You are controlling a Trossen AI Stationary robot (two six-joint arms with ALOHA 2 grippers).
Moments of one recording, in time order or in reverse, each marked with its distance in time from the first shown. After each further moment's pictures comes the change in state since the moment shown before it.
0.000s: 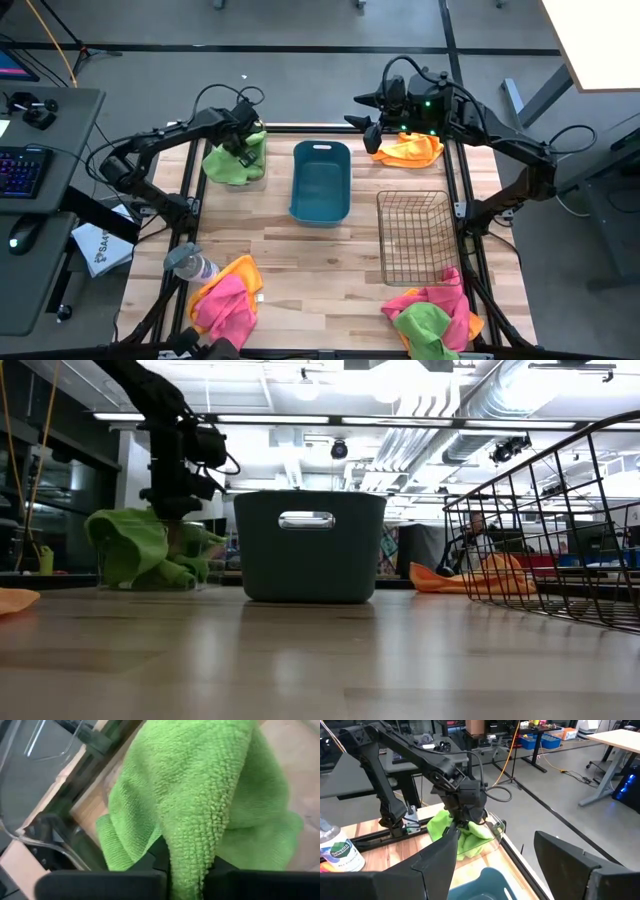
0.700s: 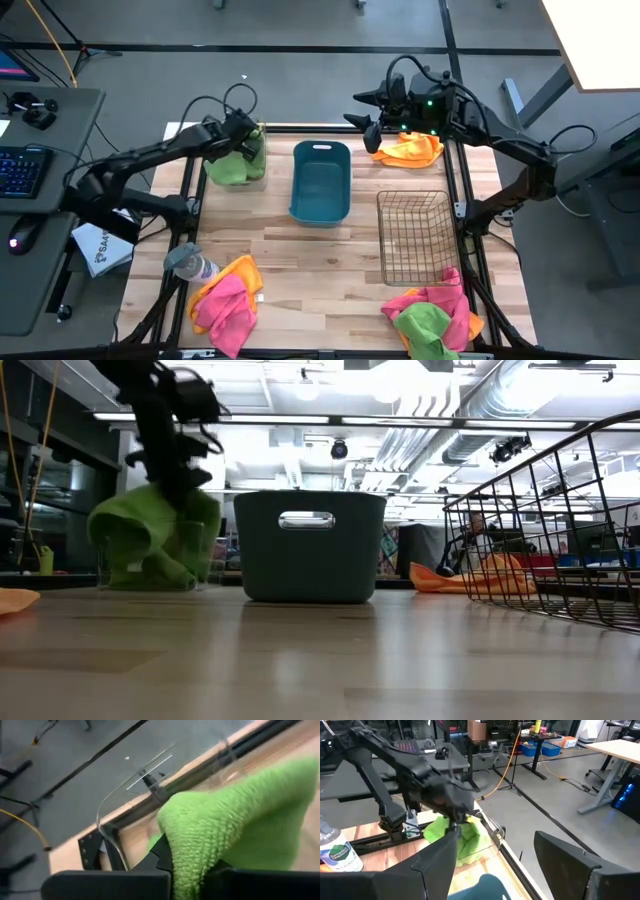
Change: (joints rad) left arm -0.170 -0.226 -0.112 0.181 -0.337 -0.260; right arm 0.000 0.000 0.003 0.026 0.000 -0.030
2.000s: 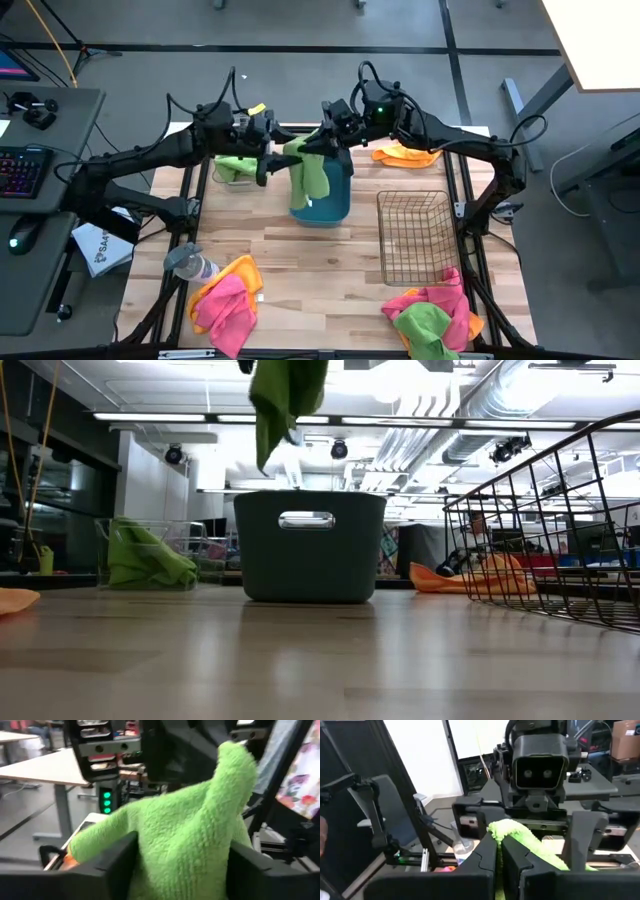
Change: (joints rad) left arm -0.353 -0.100 0.248 0.589 0.913 0.086; right arm 0.014 0.240 0.000 0.424 -0.689 0.130
